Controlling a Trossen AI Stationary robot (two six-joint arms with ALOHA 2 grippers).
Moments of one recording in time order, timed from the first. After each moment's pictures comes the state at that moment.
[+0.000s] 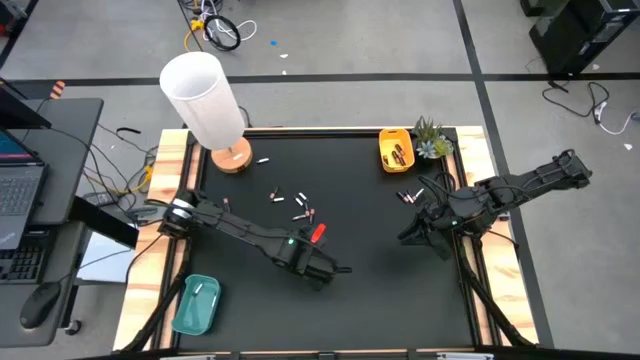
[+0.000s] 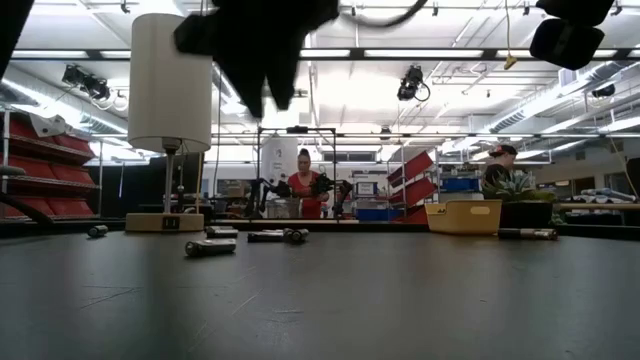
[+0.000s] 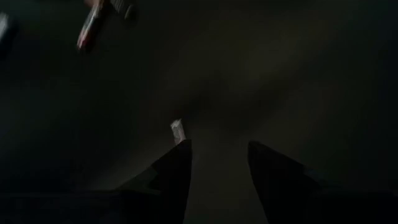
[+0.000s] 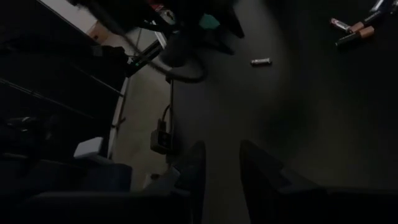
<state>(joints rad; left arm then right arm) -0.36 2.03 1.82 -1.25 -0.23 -1.15 0.33 0.72 0.70 -0.46 -0.04 0.78</state>
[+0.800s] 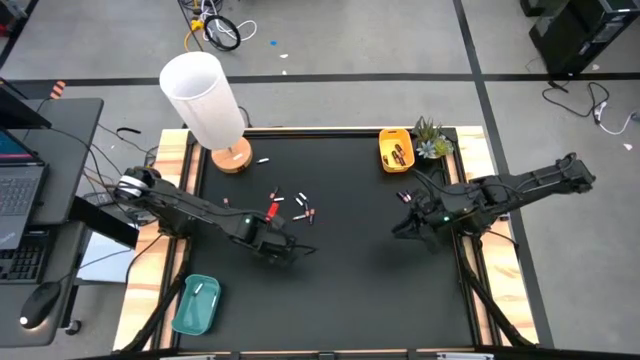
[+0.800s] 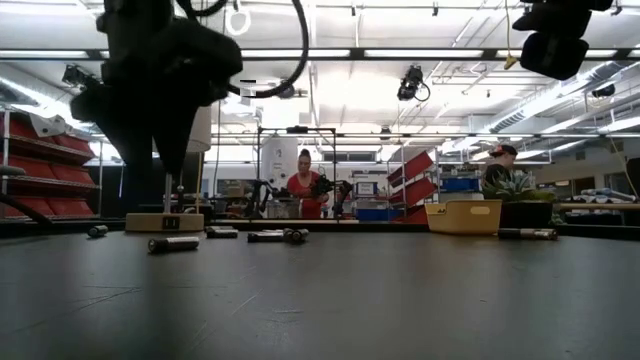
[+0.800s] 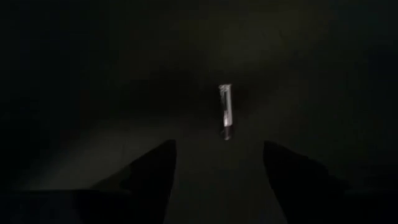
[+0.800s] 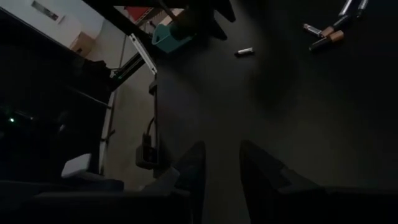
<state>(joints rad) -0.29 1.60 1.11 -0.87 -0.09 -1.27 0.24 0.76 0.70 -0.44 -0.05 0.79</state>
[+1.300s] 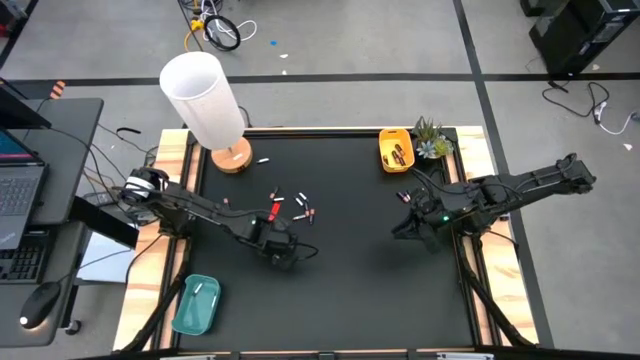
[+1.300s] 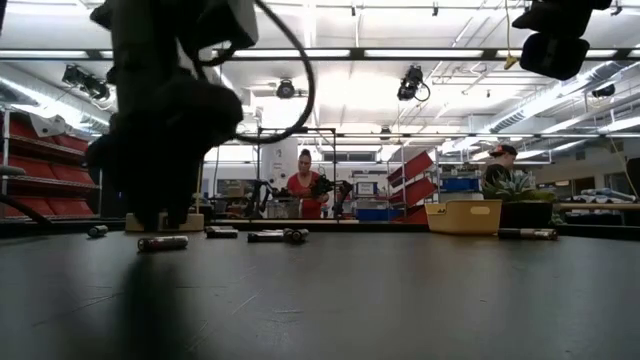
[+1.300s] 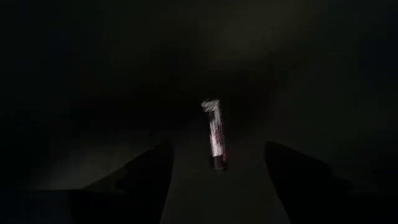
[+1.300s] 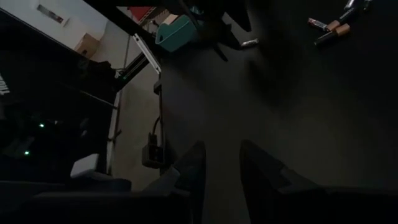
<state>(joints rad) -0.25 1.65 0.98 -0.67 -0.04 -1.17 0.24 0.77 0.70 -0.43 -0.08 0.82</state>
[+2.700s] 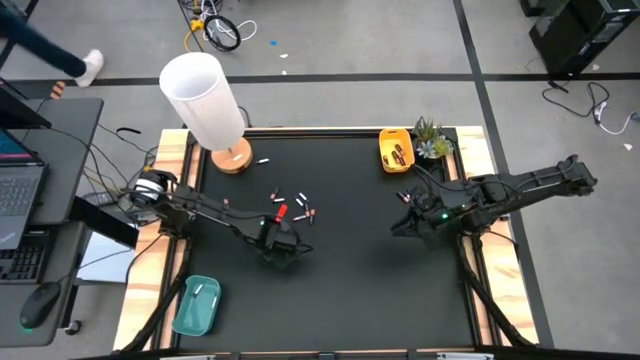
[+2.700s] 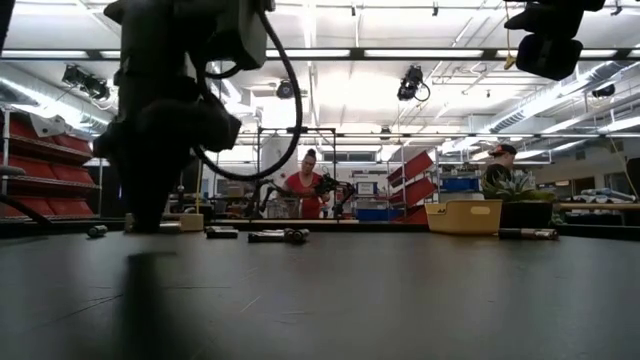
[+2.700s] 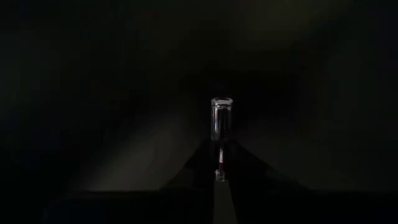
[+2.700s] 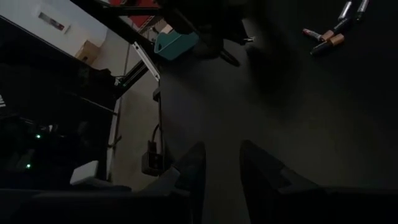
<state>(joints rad) -0.24 1.73 1.07 -0.85 -0.05 -1.06 0.21 0.77 0.70 -0.42 -0.09 0.81</state>
